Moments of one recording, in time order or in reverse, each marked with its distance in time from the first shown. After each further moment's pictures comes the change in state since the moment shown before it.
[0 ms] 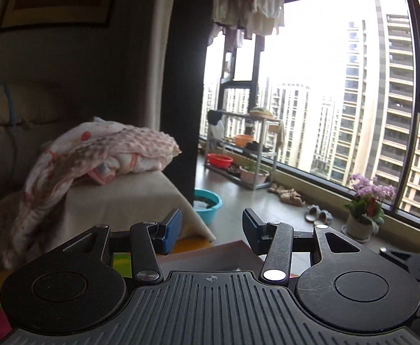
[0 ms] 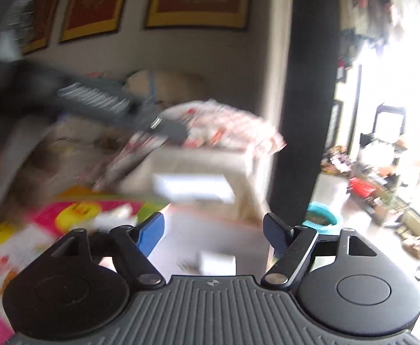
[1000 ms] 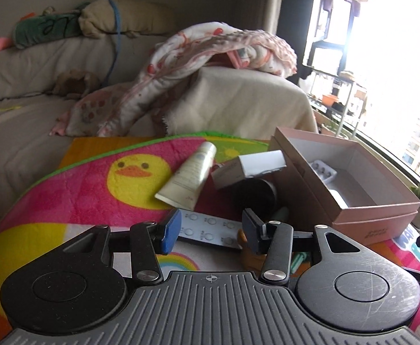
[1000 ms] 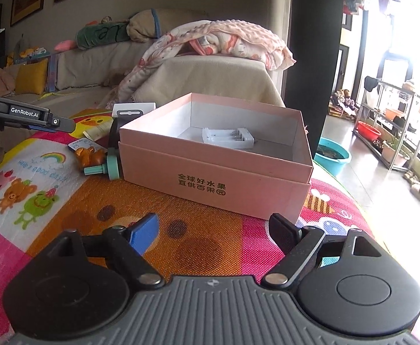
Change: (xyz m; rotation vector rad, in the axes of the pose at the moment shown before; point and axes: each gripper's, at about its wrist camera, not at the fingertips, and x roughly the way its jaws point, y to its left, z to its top) left arm -0.054 0.104 -0.132 -0.191 0.233 0.288; right arm 0.009 0.032 -0.104 0.053 0.216 -0.003
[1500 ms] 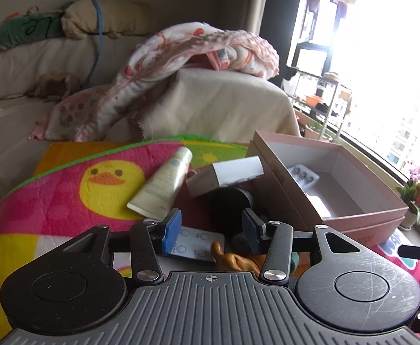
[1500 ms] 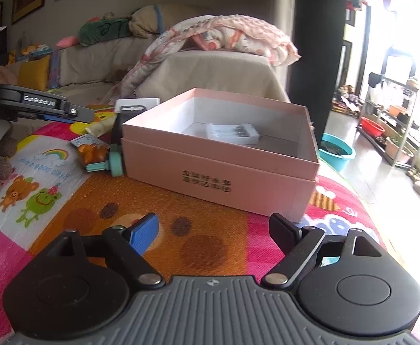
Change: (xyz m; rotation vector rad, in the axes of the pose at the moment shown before) left arm 0.013 -0.010 0.005 0.002 0.000 -0.063; right arm 0.004 0.003 0.004 -0.011 0.024 0.034
